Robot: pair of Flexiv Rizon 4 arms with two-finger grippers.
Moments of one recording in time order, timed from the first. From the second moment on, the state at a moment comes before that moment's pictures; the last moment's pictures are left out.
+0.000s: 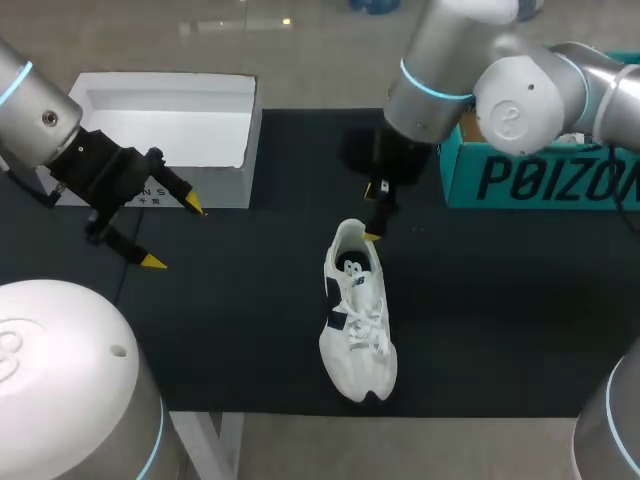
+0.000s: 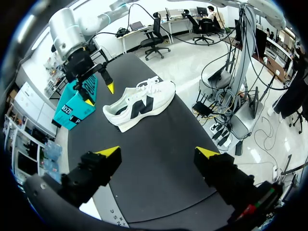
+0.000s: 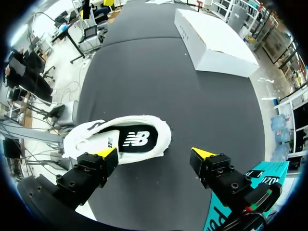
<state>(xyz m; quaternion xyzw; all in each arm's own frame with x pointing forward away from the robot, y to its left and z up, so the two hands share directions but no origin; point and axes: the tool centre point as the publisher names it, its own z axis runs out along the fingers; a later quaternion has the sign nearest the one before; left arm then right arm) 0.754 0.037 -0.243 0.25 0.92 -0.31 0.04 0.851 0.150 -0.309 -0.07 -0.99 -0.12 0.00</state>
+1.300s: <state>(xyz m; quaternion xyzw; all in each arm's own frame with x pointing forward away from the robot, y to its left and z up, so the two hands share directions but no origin) 0.754 0.037 -0.243 0.25 0.92 -0.31 0.04 0.875 0.169 -0.362 -0.07 -1.00 -0.03 0.05</state>
